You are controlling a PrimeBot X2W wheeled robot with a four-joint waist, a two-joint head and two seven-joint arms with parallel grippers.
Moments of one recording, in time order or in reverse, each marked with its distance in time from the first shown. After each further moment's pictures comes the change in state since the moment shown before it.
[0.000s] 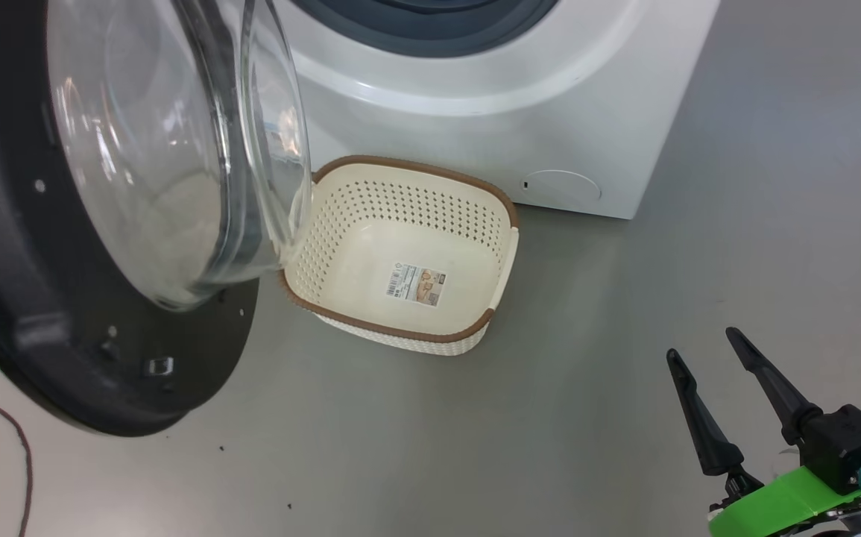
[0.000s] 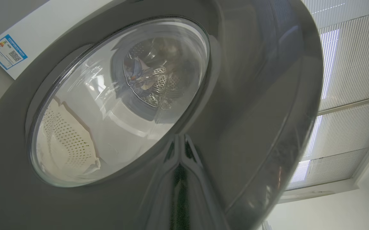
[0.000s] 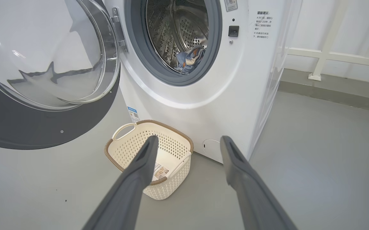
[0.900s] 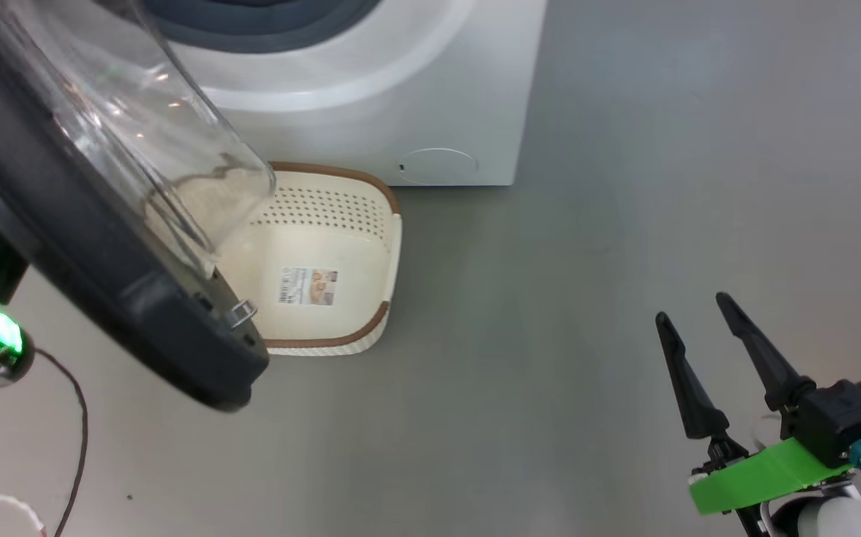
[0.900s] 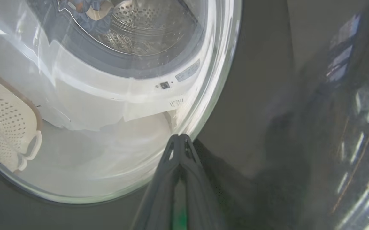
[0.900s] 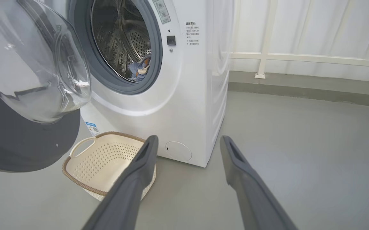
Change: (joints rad) left arm -0.070 -0.056 -0.092 -0.099 0.035 0.072 -0.005; right arm -0.082 0.046 0.006 0.081 0.002 0.000 -0.089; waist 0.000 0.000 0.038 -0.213
